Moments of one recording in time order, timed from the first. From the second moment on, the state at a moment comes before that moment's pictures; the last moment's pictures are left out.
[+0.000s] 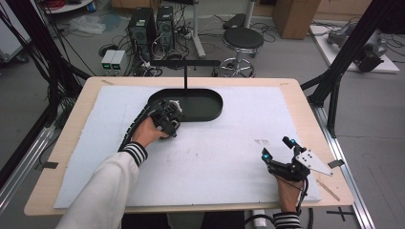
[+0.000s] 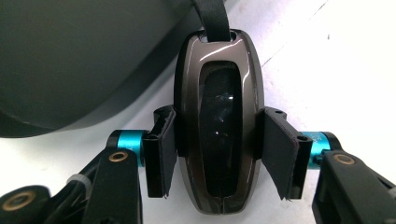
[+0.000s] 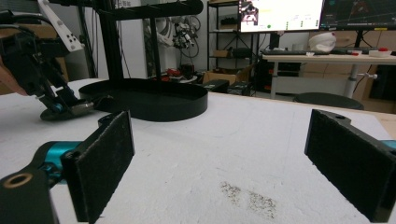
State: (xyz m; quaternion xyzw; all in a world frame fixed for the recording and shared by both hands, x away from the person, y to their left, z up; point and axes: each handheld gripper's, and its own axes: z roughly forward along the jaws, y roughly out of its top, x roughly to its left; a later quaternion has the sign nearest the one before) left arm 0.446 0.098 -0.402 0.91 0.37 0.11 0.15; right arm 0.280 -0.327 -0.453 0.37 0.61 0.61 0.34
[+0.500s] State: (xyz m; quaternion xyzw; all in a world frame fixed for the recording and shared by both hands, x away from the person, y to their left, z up) left arm 0.437 0.113 -0.375 0.90 0.36 0.13 0.23; right arm 0.280 -0.326 -0.453 0.37 0.61 0.61 0.34
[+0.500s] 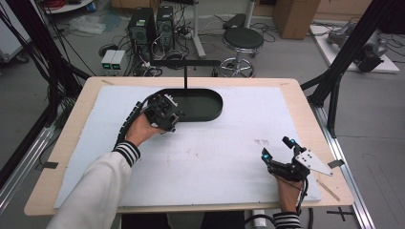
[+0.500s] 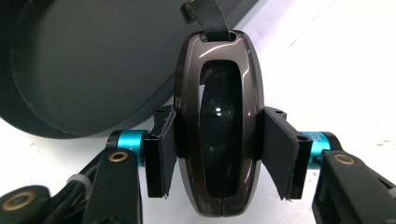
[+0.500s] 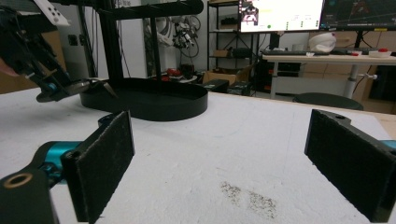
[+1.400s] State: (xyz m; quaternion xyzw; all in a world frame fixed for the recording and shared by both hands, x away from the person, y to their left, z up) left arm 0.434 0.158 -0.337 0.85 0.40 0.18 0.30; right arm 0.279 -0.325 -0.453 0.37 0.62 0.61 0.34
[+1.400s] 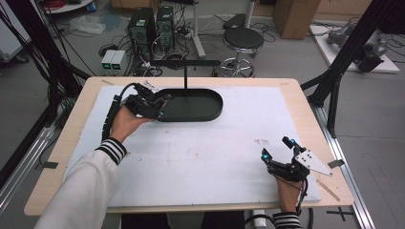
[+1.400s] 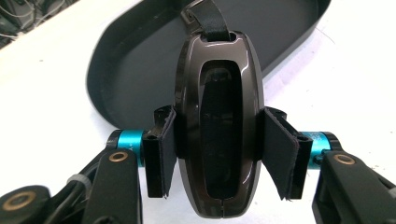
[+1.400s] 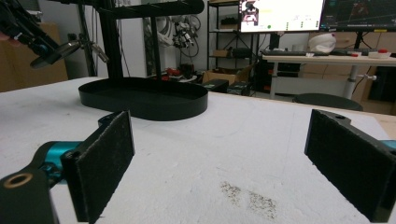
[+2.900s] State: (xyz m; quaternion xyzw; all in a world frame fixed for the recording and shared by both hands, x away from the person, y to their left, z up) left arm 0.464 0.192 -0.279 0.81 0.42 0.22 0.34; right arm 0.279 -0.326 -0.453 0.37 0.62 0.61 0.34
